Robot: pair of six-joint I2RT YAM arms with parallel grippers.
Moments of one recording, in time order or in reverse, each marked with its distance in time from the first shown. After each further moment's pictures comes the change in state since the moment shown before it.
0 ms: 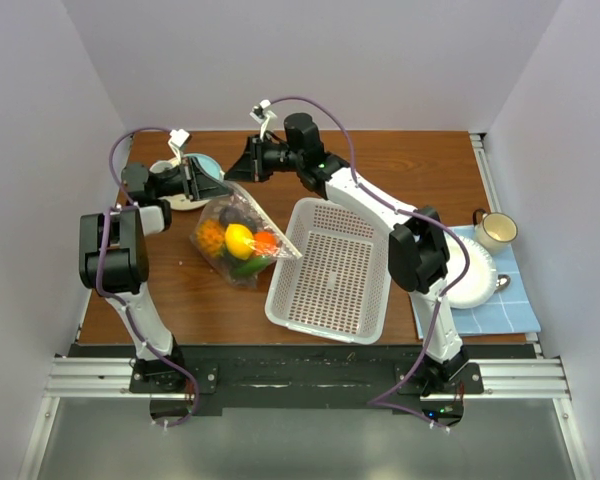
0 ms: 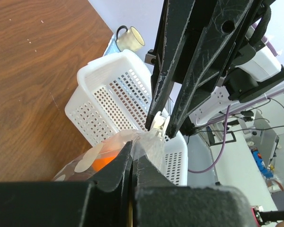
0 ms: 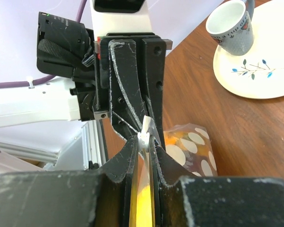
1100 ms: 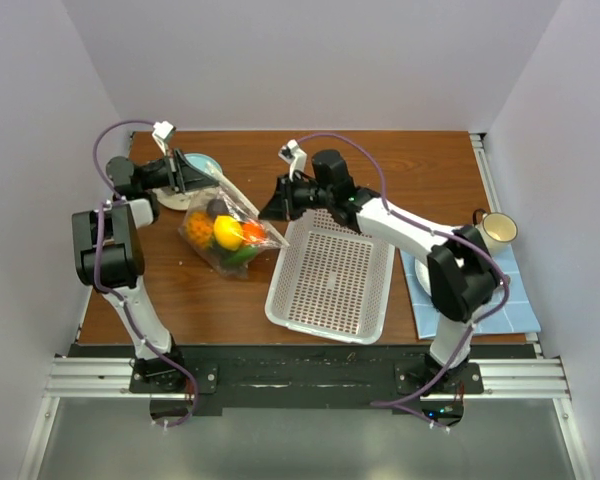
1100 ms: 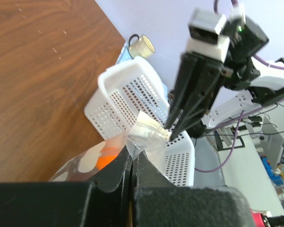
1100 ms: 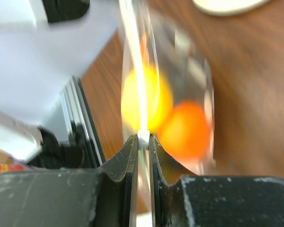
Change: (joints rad) left arm 0.077 0.049 0.101 -0.001 0.040 -0.034; right arm -0.006 -0.353 -0.586 0.035 0.063 -0.112
